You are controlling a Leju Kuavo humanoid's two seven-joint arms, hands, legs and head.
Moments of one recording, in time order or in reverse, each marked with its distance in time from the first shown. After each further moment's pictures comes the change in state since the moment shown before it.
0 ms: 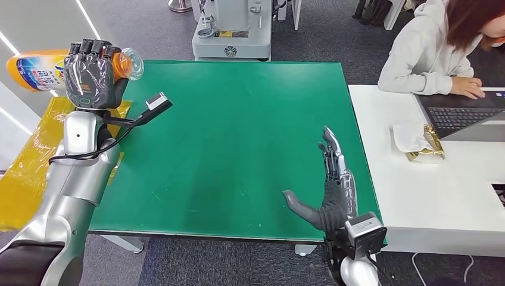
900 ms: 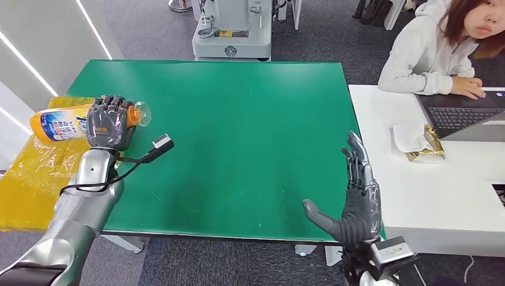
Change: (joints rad) left arm 0.140 0.041 -0.027 0.151 -0.045 -0.024 0.066; right arm 0.101 0.000 -0.096 -0.140 0.058 0.049 -0.027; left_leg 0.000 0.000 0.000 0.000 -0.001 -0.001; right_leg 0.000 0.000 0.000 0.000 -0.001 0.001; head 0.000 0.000
